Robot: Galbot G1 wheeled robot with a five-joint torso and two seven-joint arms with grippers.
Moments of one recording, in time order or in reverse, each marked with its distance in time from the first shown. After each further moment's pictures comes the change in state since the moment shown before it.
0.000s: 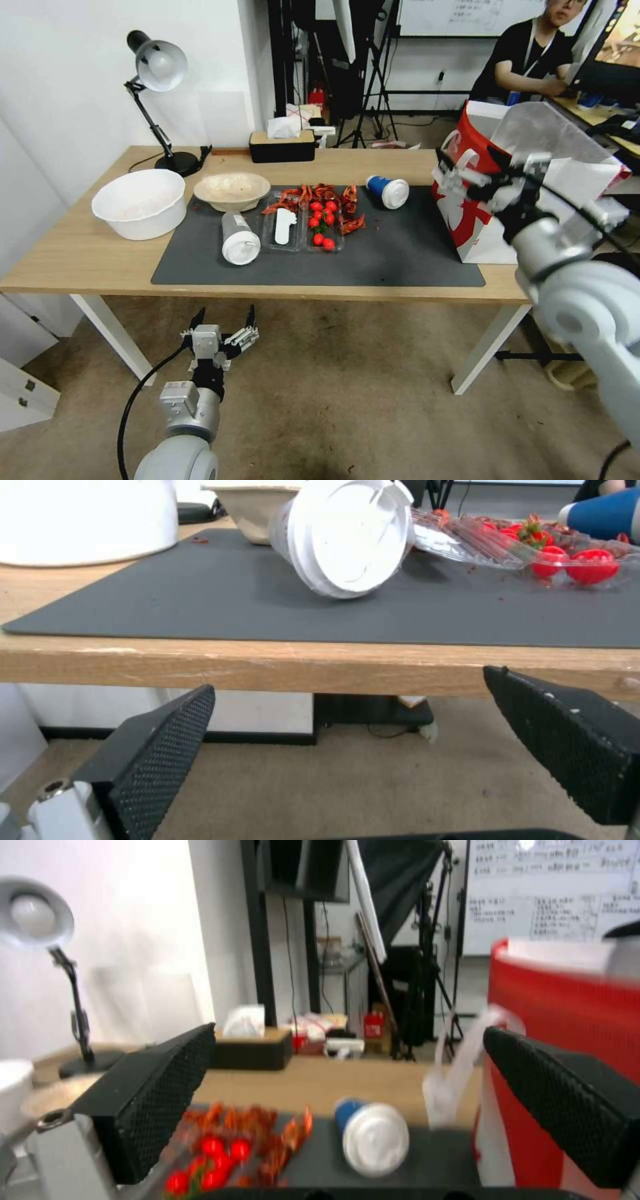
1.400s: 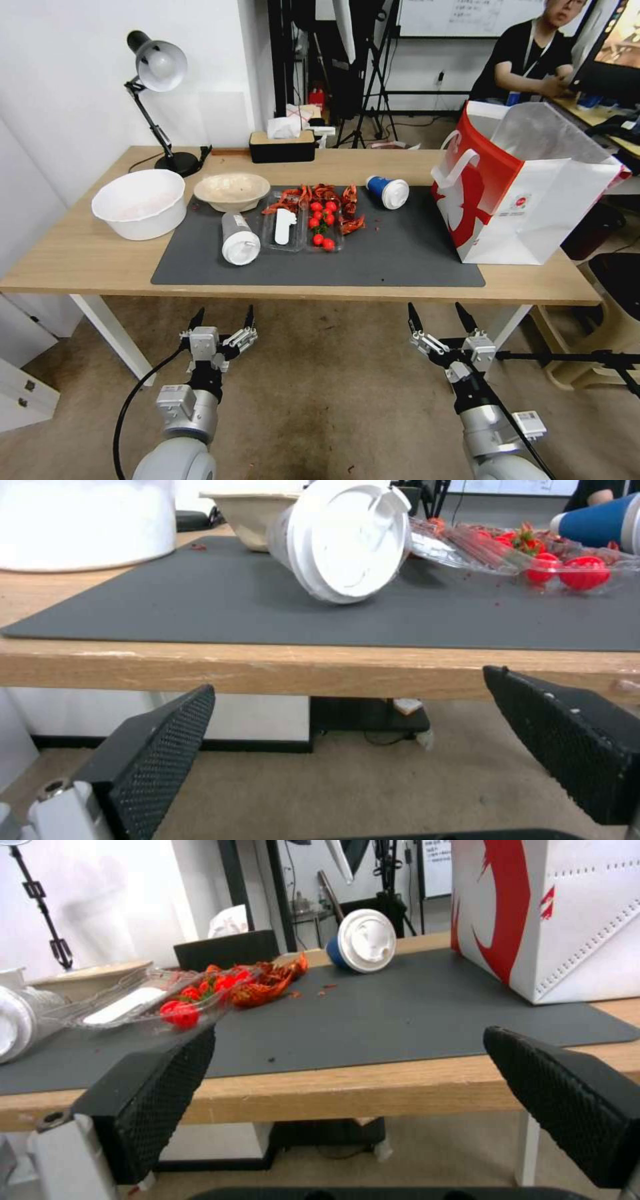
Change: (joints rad) left arm 0.002 0.030 0.005 0.018 -0.026 -0.047 0.000; right arm -0.540 0.442 -0.071 -0.186 -0.471 0.520 -0.203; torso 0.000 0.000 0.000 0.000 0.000
